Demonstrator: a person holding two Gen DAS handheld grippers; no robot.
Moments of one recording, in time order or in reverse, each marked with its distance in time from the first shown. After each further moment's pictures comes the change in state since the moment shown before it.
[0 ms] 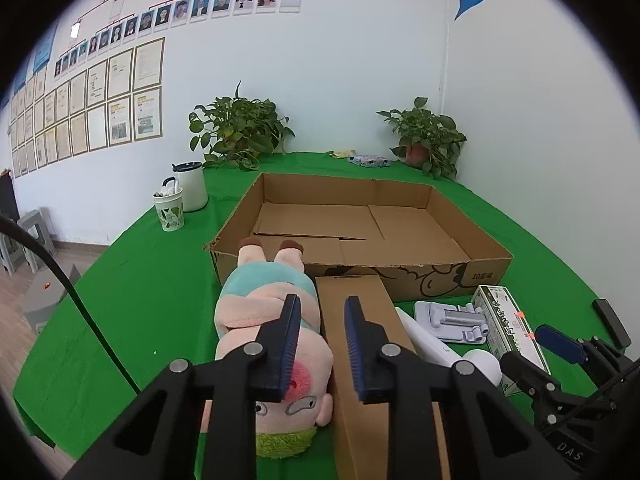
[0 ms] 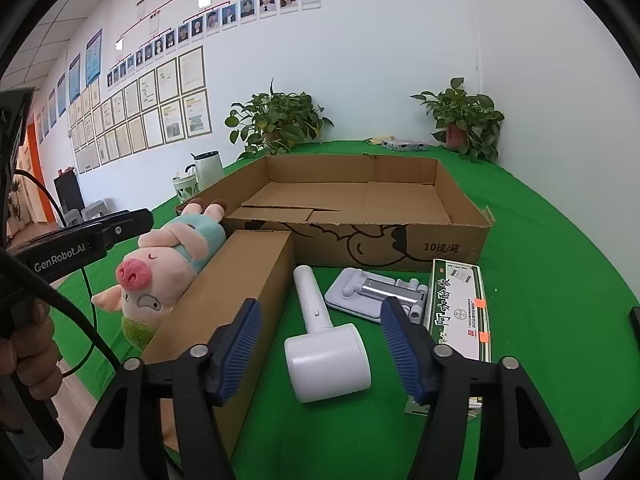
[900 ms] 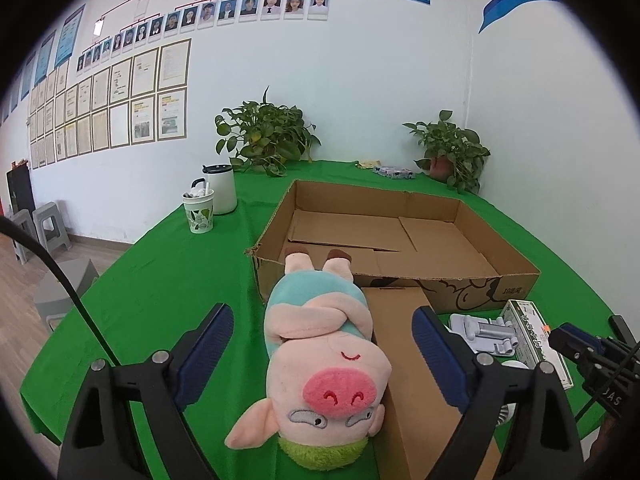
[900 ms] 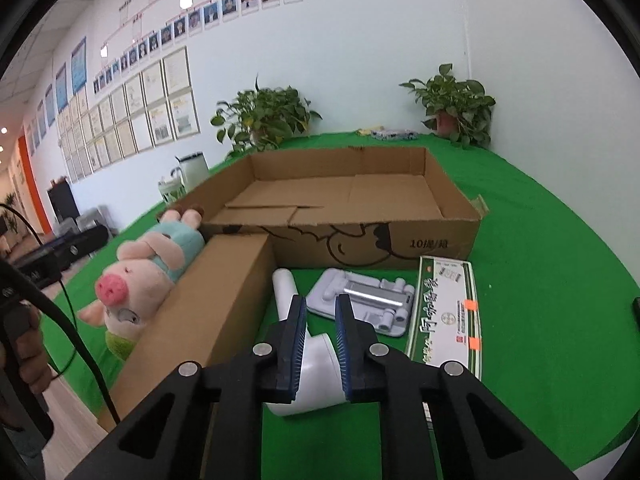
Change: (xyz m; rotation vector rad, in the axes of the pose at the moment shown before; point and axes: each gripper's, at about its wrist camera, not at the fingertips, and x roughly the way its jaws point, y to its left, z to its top) left arm 0.001 0.040 -0.001 -0.053 -0.032 0.070; right arm 0.018 -0.020 0.010 0.068 0.005 0.003
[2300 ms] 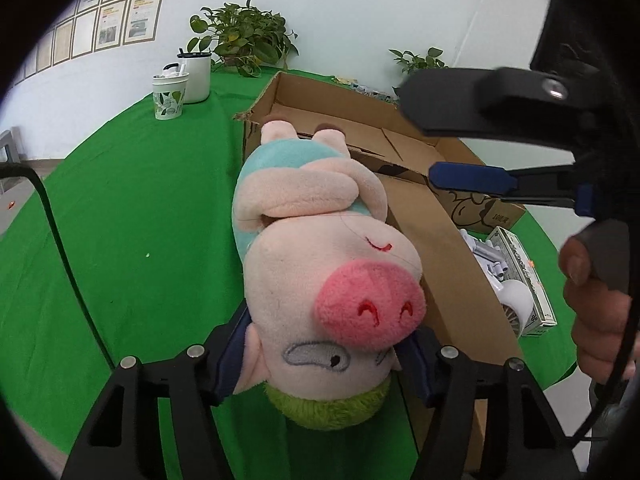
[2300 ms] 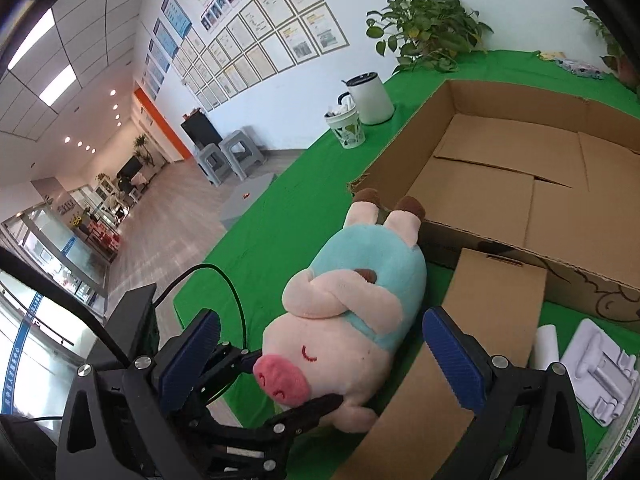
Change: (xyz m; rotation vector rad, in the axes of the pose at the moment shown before) left arm 0.040 0.048 -0.052 -0.087 0.326 -0.206; right arm 0.132 0.156 0.079 -0.079 0.426 0.581
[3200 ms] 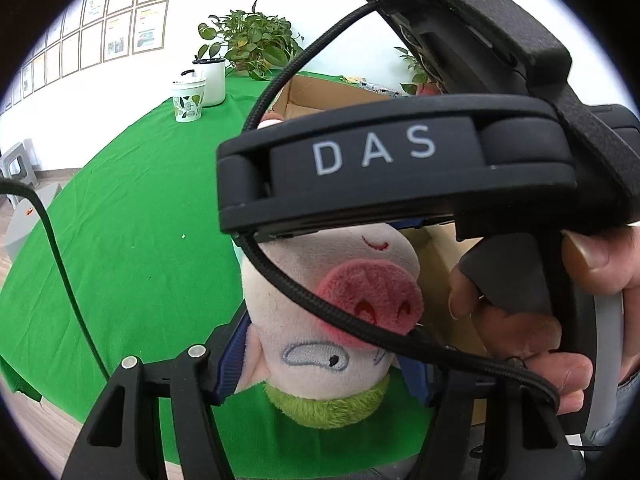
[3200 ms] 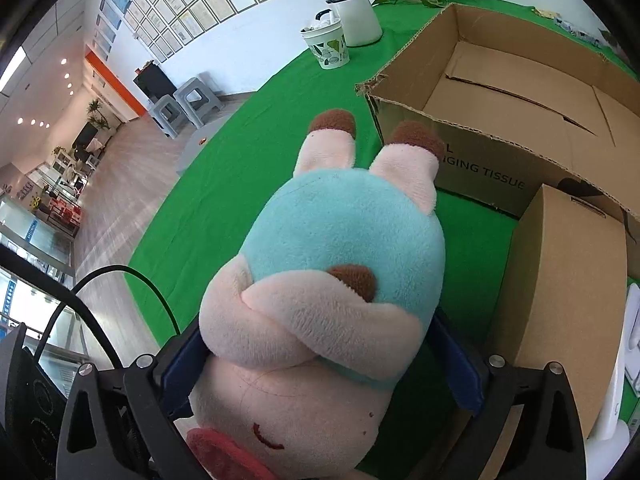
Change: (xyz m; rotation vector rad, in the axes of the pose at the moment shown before) left arm -0.023 -0.004 -0.017 0.041 -0.007 0.058; right arm 0.150 0.032 0.019 0.056 0.210 -0.151
